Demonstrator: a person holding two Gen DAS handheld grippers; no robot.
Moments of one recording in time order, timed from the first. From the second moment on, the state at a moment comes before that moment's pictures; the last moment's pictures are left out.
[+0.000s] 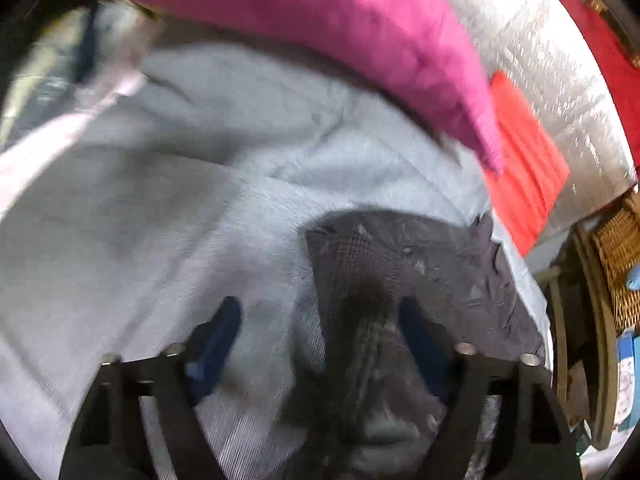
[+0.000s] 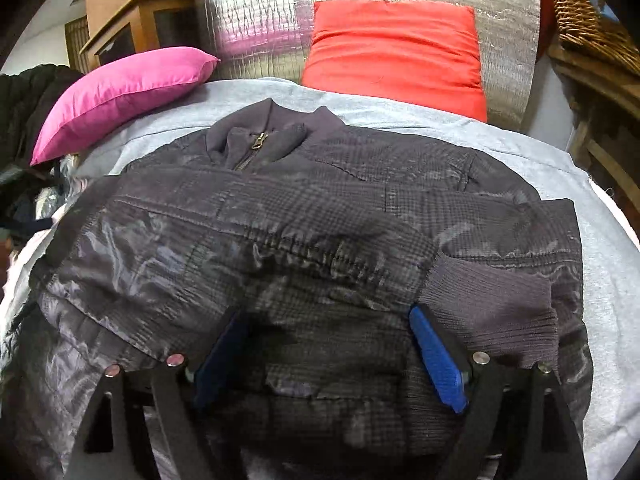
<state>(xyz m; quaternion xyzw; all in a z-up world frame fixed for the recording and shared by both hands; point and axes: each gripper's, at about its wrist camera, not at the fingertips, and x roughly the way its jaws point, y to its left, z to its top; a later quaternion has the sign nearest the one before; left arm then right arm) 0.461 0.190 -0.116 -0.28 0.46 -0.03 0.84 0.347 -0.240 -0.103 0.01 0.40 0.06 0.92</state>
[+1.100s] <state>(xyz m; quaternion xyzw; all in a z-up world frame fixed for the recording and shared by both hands) 0.393 0.165 -0.113 -0.16 0.44 -0.09 0.88 0.345 -0.245 -0.107 0.02 0.39 0.07 0.92</state>
